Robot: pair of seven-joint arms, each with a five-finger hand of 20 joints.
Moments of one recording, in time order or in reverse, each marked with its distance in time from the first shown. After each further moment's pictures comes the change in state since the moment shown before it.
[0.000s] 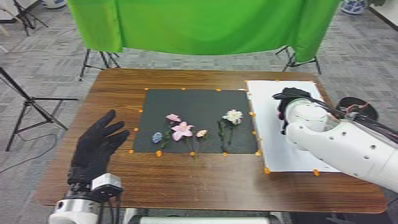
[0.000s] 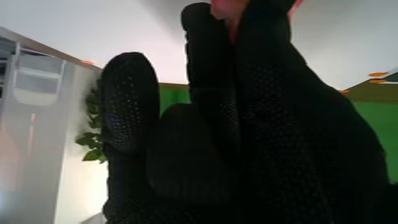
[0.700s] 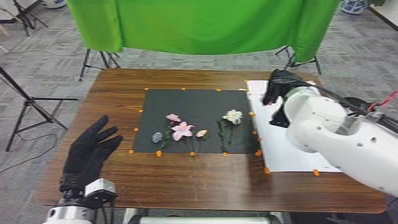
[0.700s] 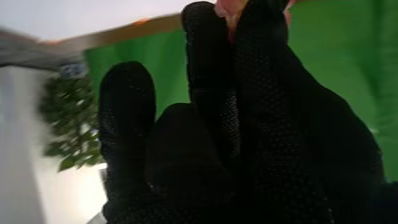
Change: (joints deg) left arm 4.9 1.7 -2.3 -1.7 -2.6 2.3 2.6; right arm -7.4 3.8 13.5 -20.0 1.9 2.9 -1.2
